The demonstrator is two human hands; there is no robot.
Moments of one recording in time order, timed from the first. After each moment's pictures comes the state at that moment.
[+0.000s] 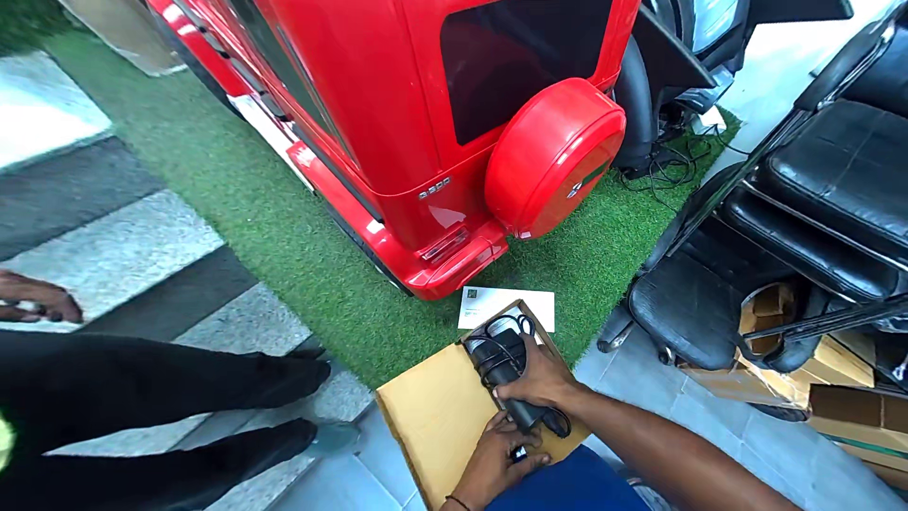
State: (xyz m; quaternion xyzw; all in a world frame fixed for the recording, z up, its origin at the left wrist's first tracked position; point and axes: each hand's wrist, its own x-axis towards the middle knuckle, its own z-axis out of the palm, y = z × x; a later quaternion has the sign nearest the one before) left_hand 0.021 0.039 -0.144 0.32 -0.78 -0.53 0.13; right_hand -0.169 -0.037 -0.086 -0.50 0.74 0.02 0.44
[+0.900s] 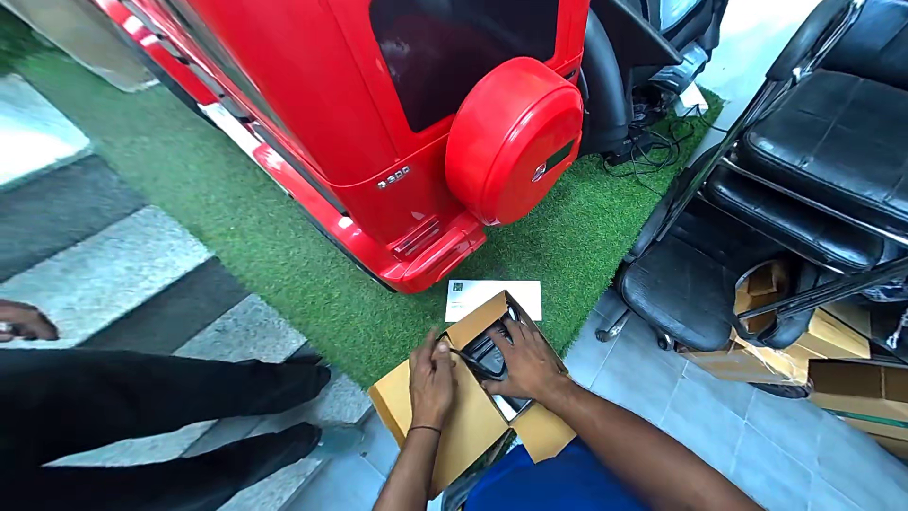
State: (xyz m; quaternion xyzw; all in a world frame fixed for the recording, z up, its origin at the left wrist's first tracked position) left_hand 0.031 -0.054 -0.127 0.66 -0.53 -0.45 0.27; right_hand -0.166 -0.023 -0.114 -0.70 0.67 0.00 0.26
